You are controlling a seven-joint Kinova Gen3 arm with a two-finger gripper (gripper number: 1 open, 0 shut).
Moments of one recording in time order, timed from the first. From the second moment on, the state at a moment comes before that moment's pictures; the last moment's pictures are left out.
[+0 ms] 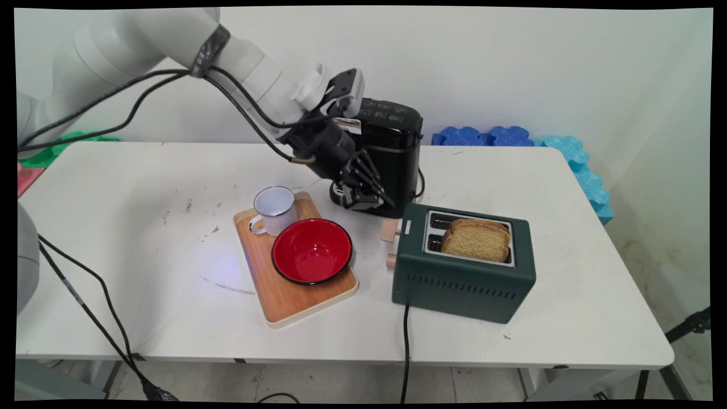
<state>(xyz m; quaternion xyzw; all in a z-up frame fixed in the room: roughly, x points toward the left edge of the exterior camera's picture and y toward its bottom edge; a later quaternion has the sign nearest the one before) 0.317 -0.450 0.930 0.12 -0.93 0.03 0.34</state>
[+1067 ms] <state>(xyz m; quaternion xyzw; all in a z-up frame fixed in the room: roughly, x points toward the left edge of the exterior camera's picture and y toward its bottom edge) 0.308 -0.450 0.880 0.11 -0.93 0.01 0.34</state>
